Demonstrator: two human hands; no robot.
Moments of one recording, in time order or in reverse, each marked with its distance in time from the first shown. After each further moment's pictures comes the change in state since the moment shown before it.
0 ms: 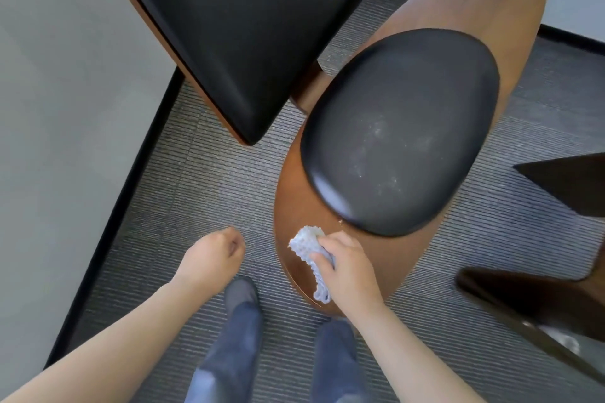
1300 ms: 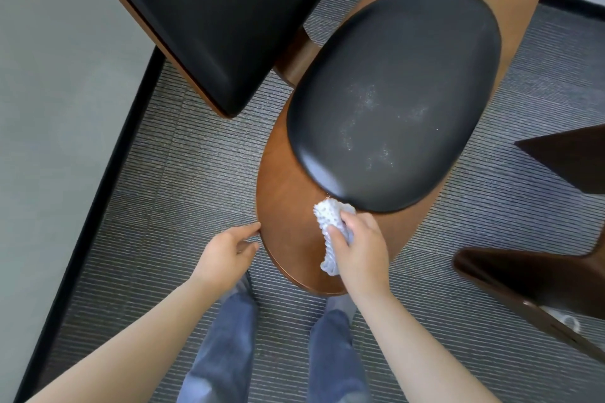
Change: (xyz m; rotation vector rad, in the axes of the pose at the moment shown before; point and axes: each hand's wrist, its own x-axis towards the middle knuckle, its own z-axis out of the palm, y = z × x) left_hand -0.007 0.016 0.073 -0.379 -0.124 -0.026; right_hand -0.006 0.049 0.002 0.062 0.245 0.153
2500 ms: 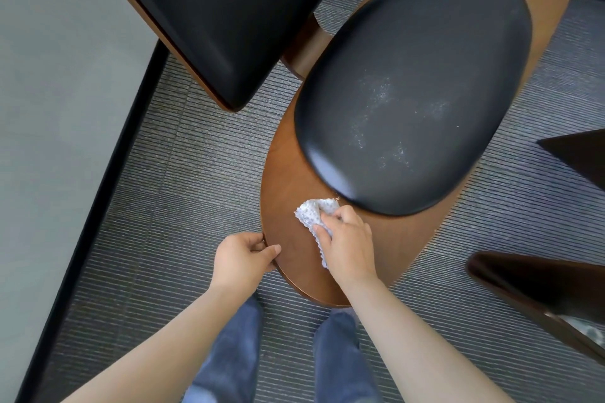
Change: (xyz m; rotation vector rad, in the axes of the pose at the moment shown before) left_hand 0.007 0.012 0.027 -0.379 0.136 -0.174; right_hand 0.030 0.017 0.052 -0.270 -0.157 -0.160
